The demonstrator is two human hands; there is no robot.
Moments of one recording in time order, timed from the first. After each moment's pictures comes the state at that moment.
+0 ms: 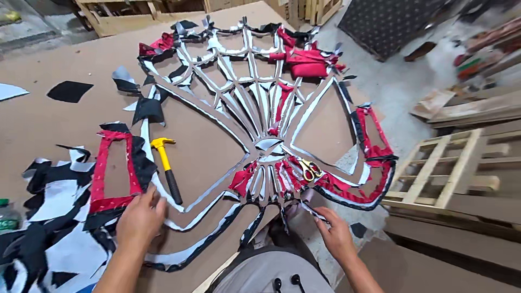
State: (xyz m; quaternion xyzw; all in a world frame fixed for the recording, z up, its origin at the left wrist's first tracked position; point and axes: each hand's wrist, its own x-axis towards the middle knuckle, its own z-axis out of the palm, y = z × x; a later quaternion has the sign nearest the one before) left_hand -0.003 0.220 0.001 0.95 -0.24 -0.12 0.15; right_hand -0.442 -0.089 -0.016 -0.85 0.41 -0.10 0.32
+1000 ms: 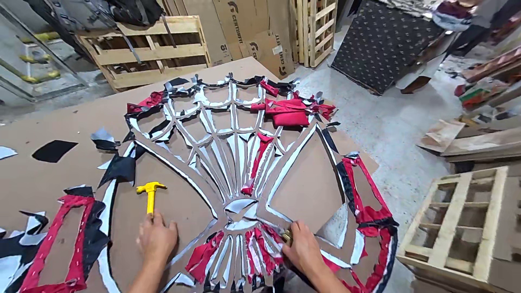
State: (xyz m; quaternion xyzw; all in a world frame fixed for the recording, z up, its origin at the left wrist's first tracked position) left_hand 0.015 0.008 -0.060 0.98 -0.09 -0.09 0.14; right_hand -0.321 -0.270 -0.037 -0.88 0.39 0.13 0.22
